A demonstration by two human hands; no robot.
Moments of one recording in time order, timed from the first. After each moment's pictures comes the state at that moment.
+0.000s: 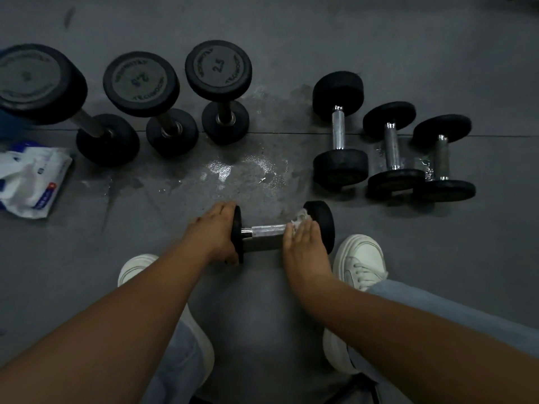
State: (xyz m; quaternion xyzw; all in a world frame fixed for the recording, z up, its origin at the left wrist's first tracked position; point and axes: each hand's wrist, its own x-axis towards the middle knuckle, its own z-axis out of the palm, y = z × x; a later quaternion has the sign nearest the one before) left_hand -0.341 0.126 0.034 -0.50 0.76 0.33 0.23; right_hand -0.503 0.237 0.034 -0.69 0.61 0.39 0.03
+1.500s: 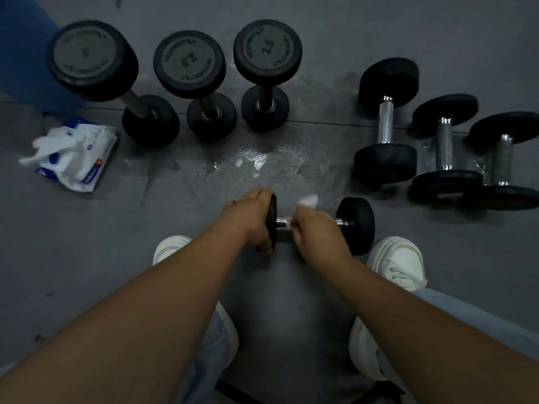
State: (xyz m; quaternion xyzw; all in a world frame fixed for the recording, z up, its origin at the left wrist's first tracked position) left_hand -0.341 0.119 0.030 -0.49 0.77 0.32 0.24; right_hand -0.491 0.202 0.014 -0.67 0.69 -0.07 0.26
